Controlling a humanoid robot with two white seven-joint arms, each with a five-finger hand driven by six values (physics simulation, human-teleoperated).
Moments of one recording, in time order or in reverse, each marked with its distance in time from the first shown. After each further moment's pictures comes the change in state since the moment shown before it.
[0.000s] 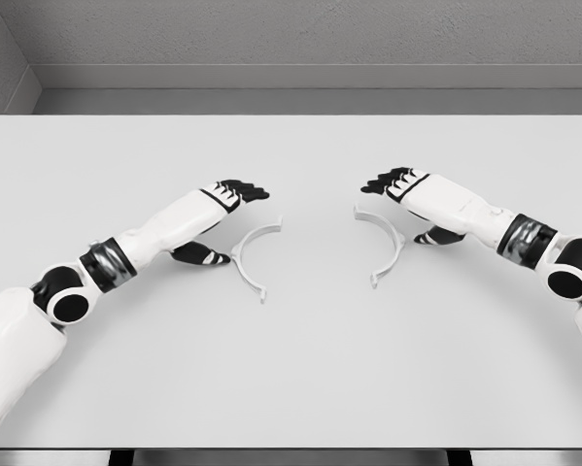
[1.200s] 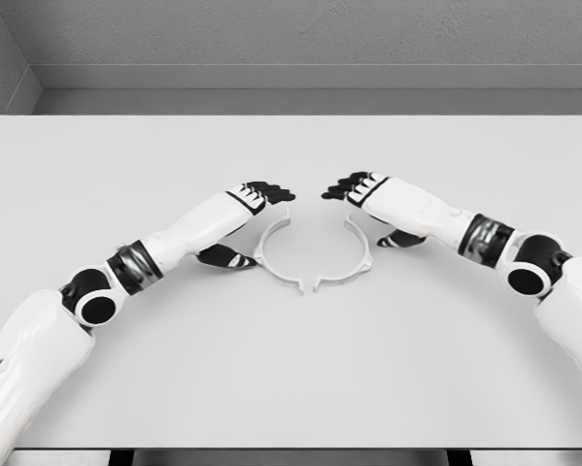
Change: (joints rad) left arm 0.002 -0.081 -0.005 0.003 -0.016 0.000 0.000; right arm -0.040 0.086 0.070 0.002 0.008 0.000 0.003
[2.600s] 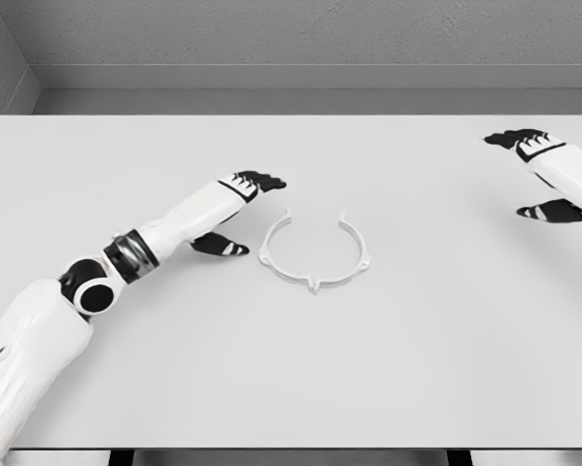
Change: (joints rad) left arm -0.041 -0.015 0.018 0.072 -0.017 0.000 0.000; right arm 0.250 -0.224 -0.457 -0.057 -0.174 -0.001 -0.007
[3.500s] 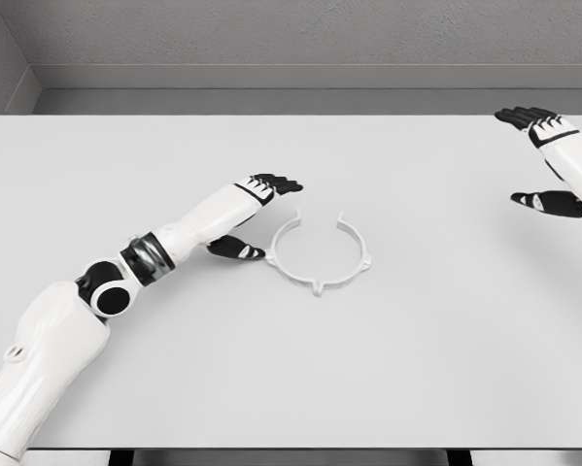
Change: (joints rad) left arm 0.005 -0.048 -0.002 0.000 -0.014 0.000 0.000; right arm 0.068 0.122 -0.152 -0.124 -0.008 0.001 -0.002
